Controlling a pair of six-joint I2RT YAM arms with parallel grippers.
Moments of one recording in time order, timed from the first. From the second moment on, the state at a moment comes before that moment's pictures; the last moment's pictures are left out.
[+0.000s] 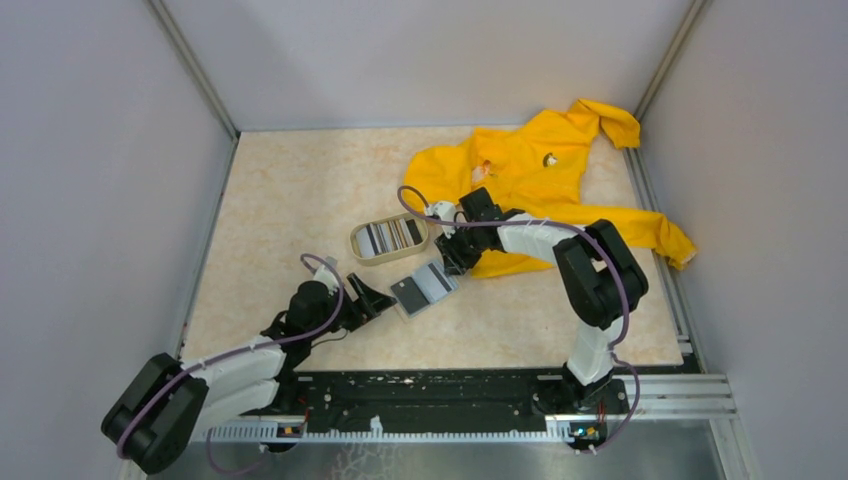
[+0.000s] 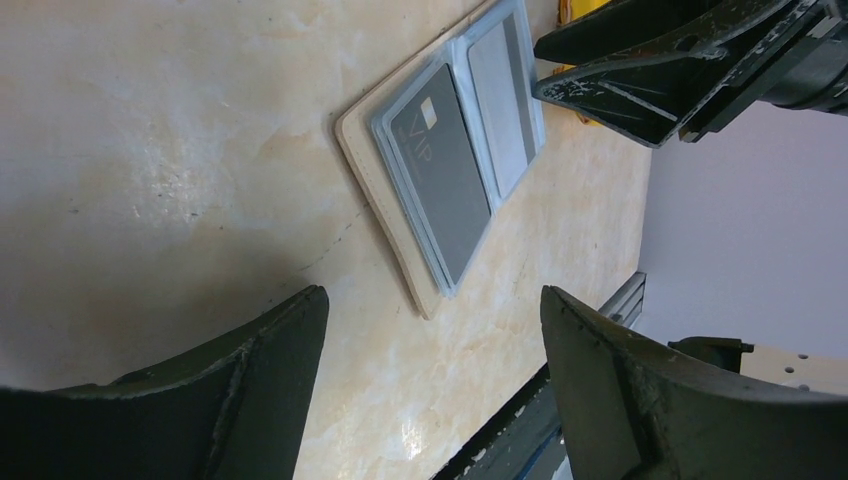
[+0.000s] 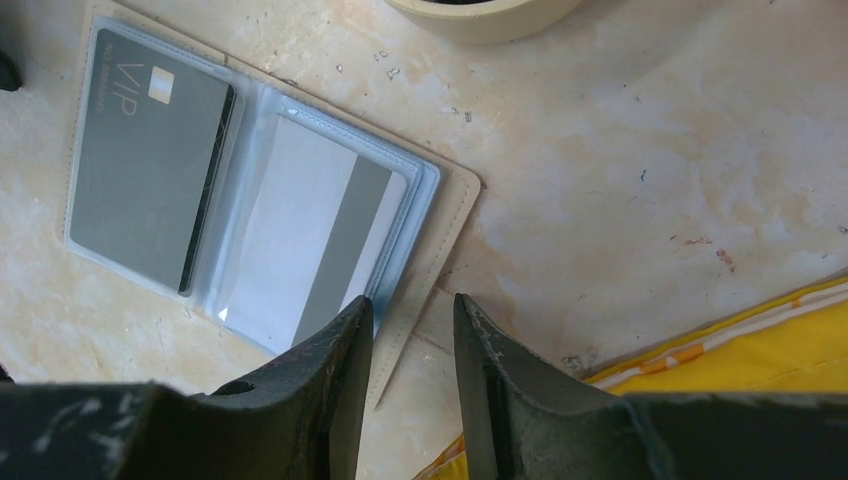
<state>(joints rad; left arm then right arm) -0.59 0.97 0.05 0.48 0.17 -1.07 0.56 1.80 1.07 -0.31 -0.45 -0.26</state>
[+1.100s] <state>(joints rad) -0.59 1.28 0.09 0.73 0.21 -1.19 0.56 1.83 1.10 -0.34 -0.44 -0.26</state>
